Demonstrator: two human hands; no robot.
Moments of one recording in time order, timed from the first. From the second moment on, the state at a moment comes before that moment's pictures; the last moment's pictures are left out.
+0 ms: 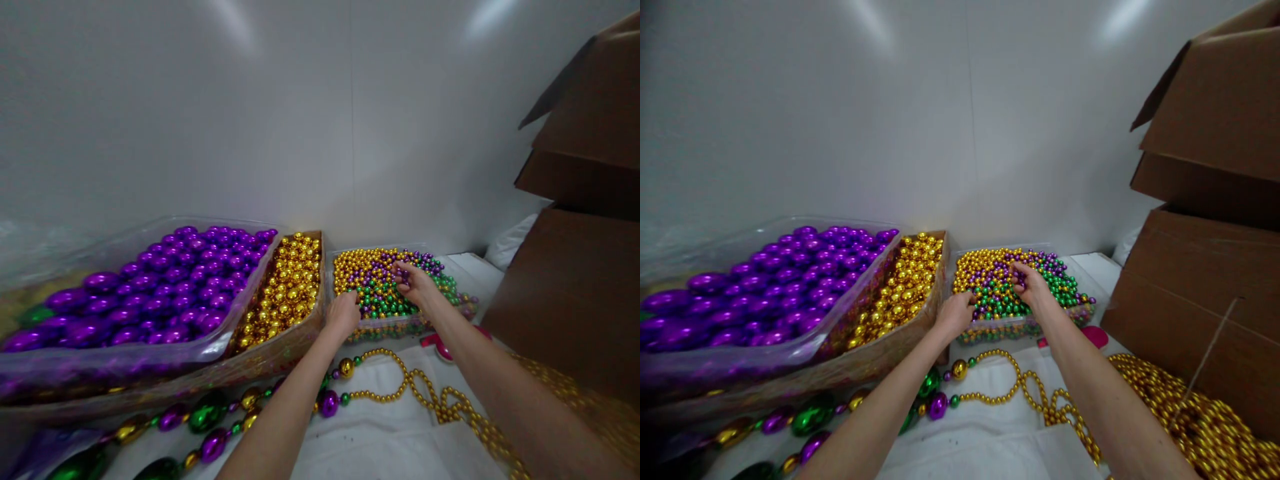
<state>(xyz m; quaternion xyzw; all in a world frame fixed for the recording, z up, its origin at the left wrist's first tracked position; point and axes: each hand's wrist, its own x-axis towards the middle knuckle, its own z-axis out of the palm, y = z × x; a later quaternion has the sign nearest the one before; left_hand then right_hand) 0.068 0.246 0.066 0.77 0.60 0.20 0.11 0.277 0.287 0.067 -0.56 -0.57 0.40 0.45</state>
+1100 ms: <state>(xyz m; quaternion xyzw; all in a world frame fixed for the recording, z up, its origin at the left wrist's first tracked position) 0.063 0.240 0.081 0.66 0.53 0.30 0.45 0.246 0.335 0.062 -0.65 -0.62 0.35 0.26</state>
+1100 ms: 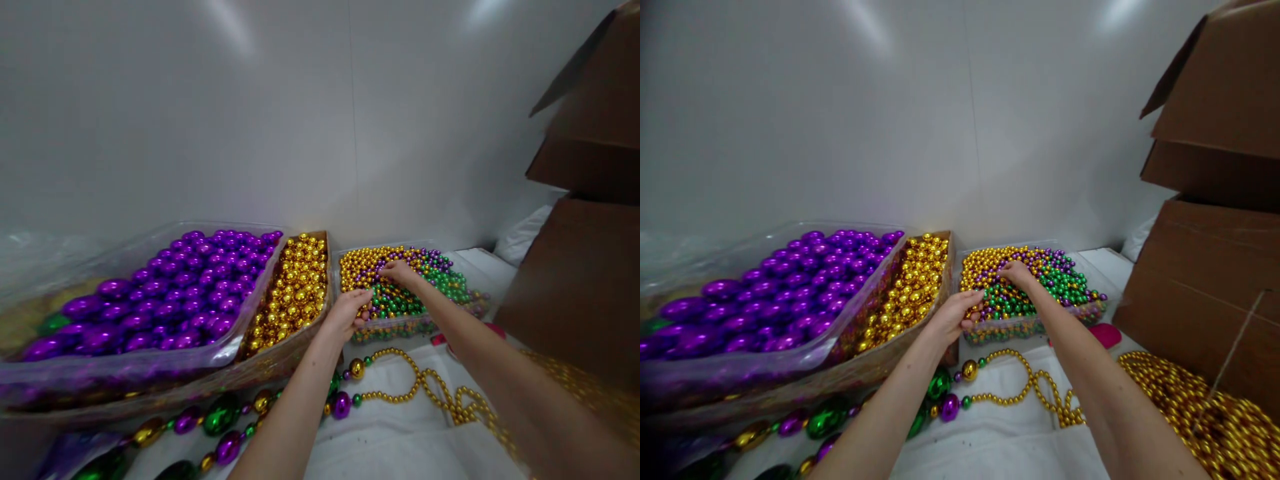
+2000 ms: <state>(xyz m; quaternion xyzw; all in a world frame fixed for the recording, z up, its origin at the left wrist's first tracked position) 0.065 0.264 0.077 0.79 0.58 0.13 0.16 0.266 0.252 0.073 -0.27 -0.36 0.71 0.54</state>
